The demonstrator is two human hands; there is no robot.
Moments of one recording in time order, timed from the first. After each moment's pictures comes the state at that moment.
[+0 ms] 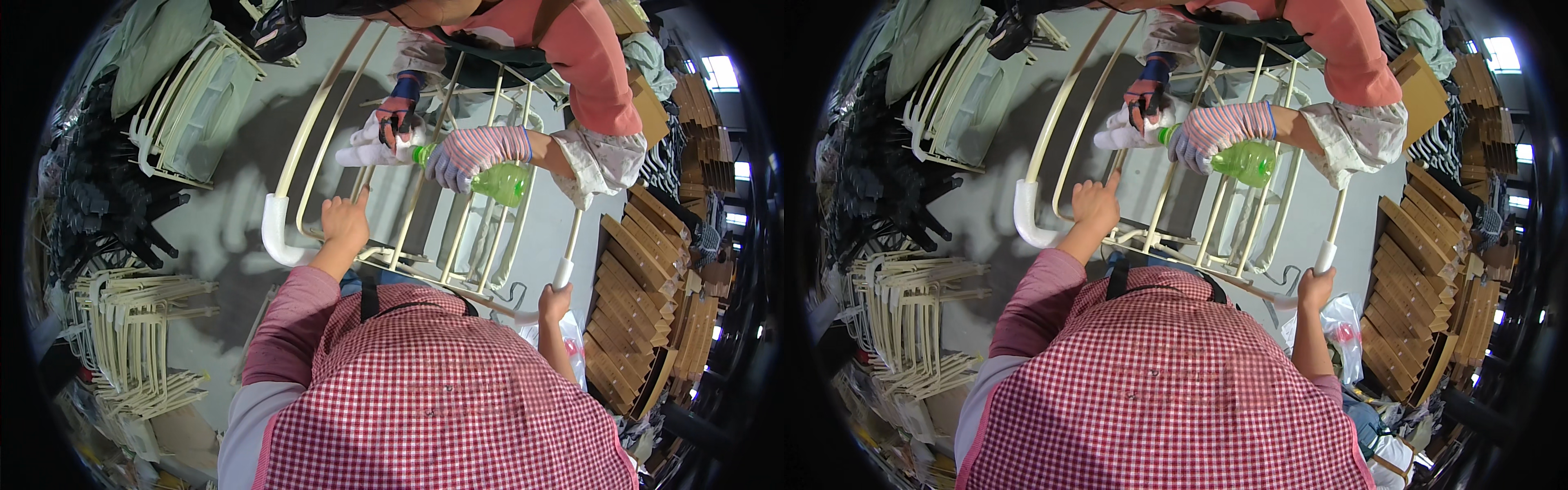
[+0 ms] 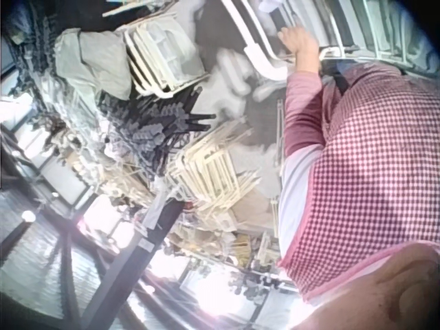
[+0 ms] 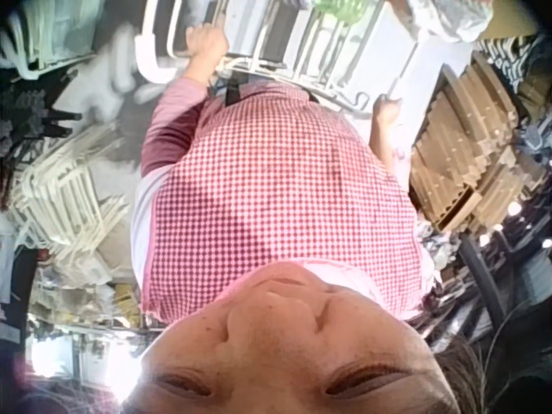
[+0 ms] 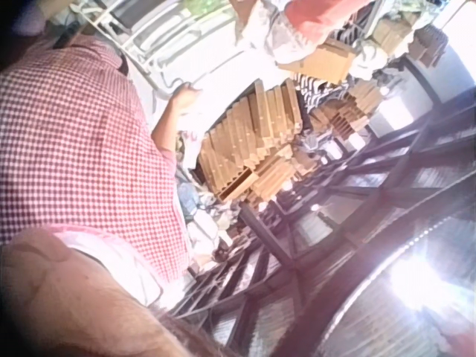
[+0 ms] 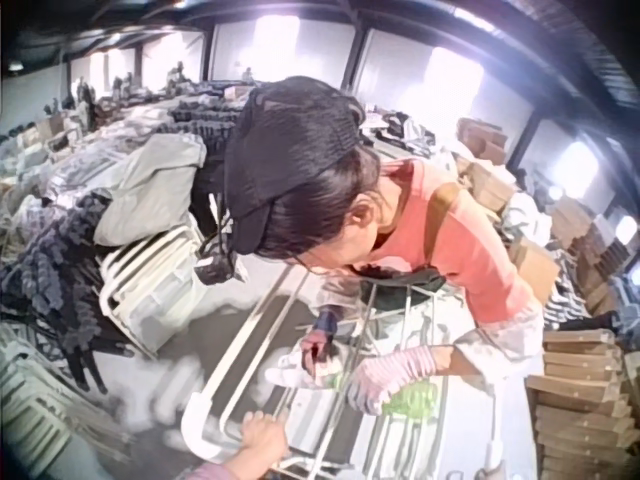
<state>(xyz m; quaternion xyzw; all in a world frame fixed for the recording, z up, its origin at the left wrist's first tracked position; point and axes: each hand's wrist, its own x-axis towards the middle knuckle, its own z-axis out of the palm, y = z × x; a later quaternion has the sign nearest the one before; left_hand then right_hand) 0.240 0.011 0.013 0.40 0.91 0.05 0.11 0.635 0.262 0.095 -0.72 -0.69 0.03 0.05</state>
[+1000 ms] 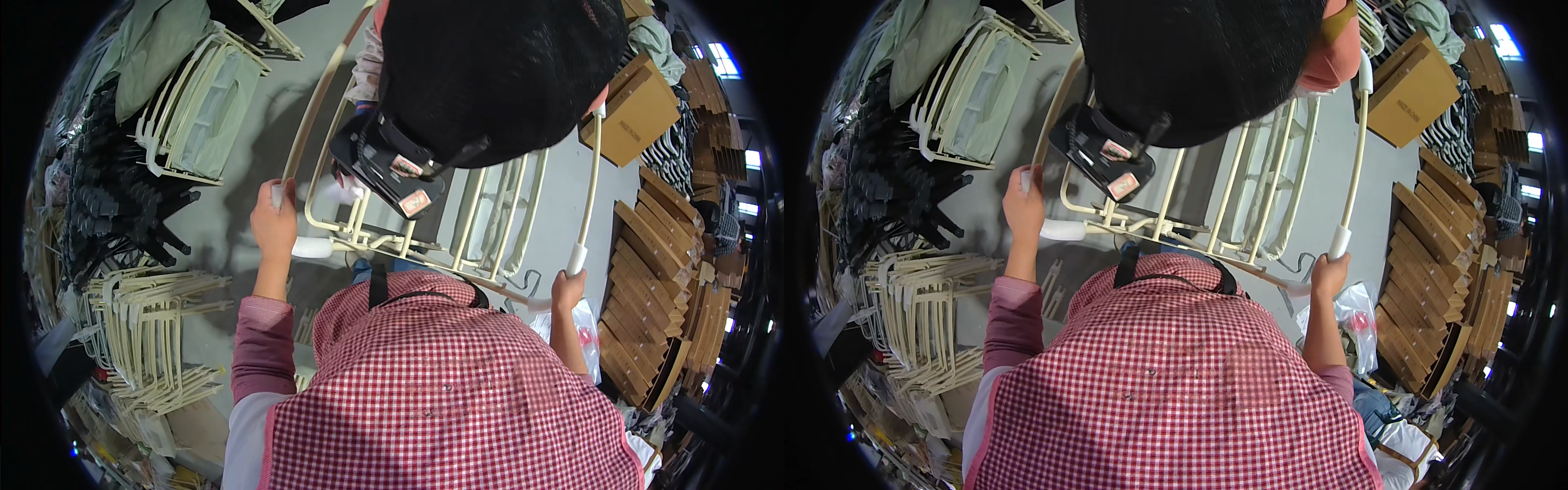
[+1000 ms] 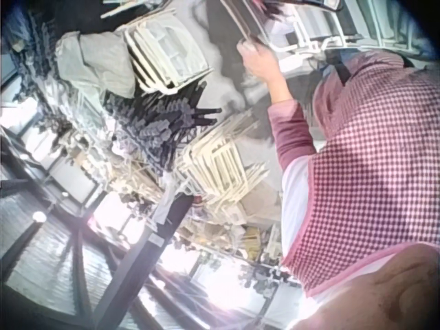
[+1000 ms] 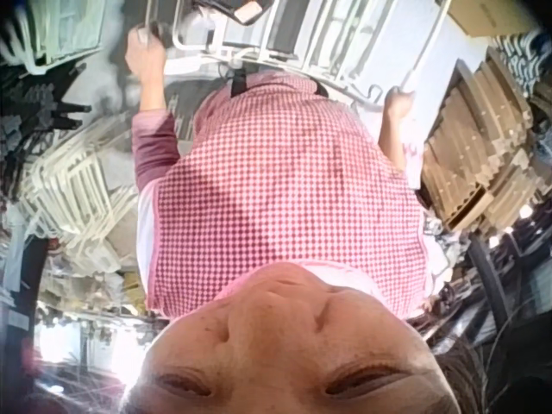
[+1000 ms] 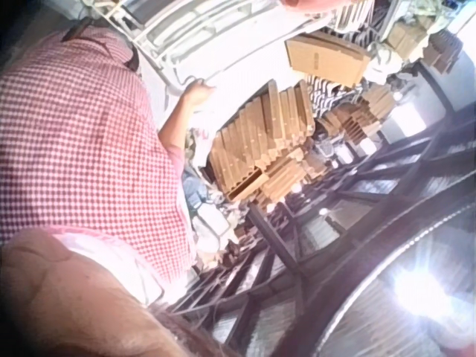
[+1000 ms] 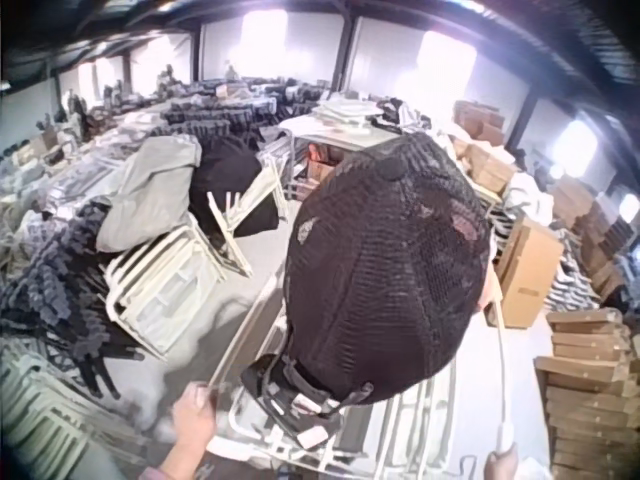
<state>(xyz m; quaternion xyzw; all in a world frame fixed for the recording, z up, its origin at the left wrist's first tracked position) 0.188 -0.080 0.079 0.09 0.92 0.39 0.01 0.636 0.262 0.096 -0.71 -0.70 0.03 0.07</state>
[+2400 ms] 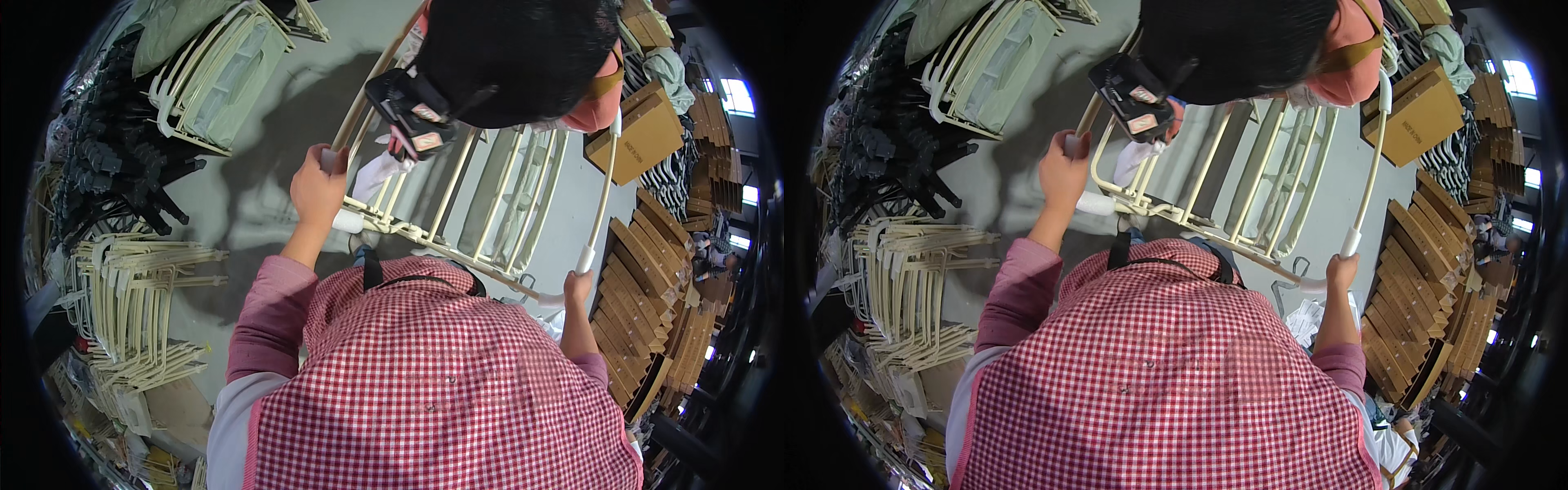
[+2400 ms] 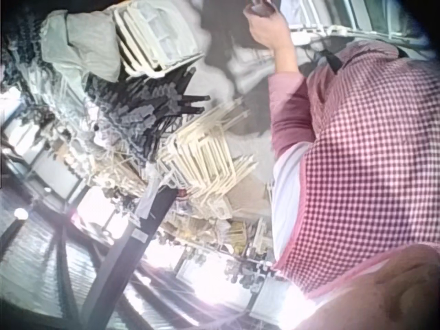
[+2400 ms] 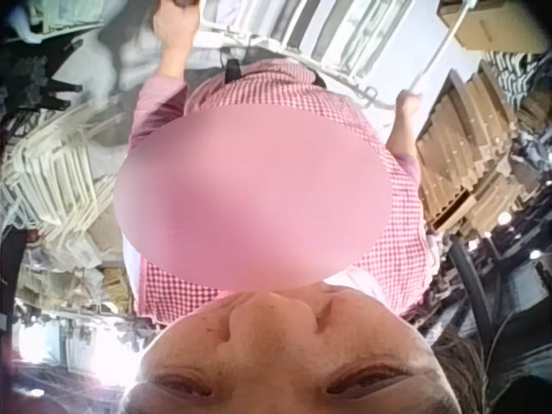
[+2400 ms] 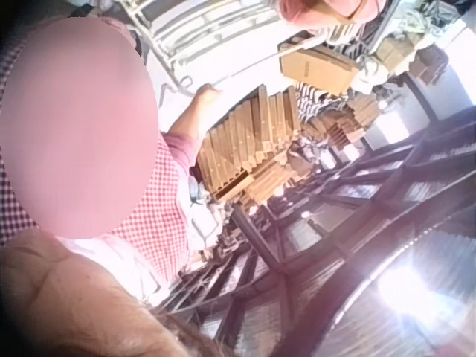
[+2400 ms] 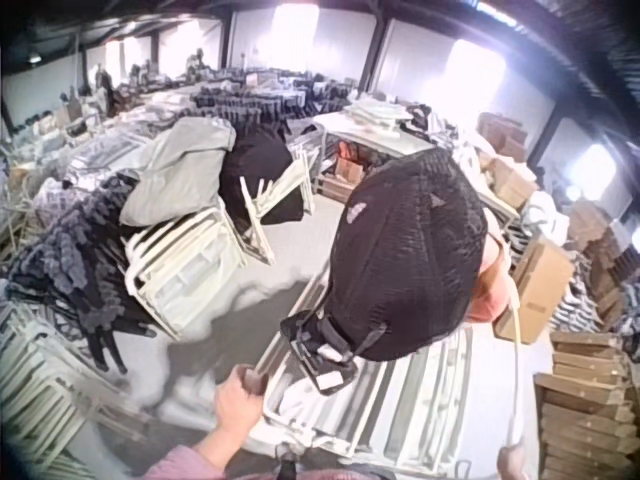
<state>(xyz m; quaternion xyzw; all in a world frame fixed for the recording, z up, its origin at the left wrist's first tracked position) 0.189 -0.086 0.087 0.07 0.91 0.40 0.05 0.668 0.292 0.073 -0.68 -0.73 0.04 0.03</state>
